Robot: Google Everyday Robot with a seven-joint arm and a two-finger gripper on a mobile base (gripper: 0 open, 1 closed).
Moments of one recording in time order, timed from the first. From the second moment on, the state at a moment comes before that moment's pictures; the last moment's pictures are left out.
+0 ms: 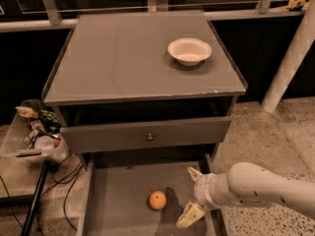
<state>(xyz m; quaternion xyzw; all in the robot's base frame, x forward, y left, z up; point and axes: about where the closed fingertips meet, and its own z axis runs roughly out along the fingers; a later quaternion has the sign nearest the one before) 0.426 -0.109 0.533 -0.55 0.77 0.15 0.28</state>
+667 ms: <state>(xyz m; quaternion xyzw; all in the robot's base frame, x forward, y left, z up) 0.440 -0.075 0.479 -0.54 0.76 0.19 0.31</state>
